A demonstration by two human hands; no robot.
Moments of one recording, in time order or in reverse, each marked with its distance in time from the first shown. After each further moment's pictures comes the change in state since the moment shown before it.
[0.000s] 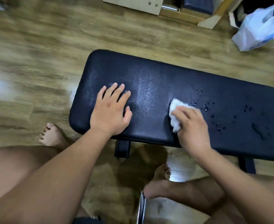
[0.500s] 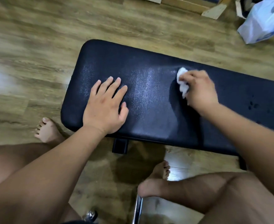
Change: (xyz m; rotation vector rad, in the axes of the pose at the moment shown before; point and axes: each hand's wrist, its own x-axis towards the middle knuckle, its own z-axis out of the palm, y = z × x) left_hand -0.002 0.000 0.006 0.012 0.052 0.020; right_hand 0.099 0.059 0.009 -0.088 -0.097 0.025
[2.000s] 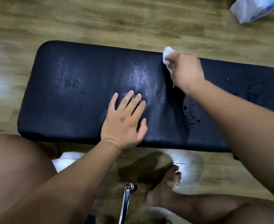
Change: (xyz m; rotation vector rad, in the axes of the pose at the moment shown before) left_hand 0.013 0.139 0.026 -0.061 -0.026 0.179; right_hand 0.044 0.064 -0.009 0.001 -0.131 0.210
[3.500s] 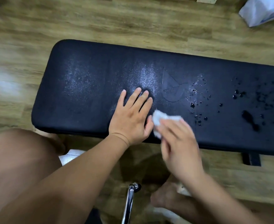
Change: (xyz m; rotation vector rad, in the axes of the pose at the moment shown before) left_hand -0.003 0.002 0.002 0.036 -0.010 0.005; right_hand -0.216 -0.036 0.023 0.268 0.098 -0.274
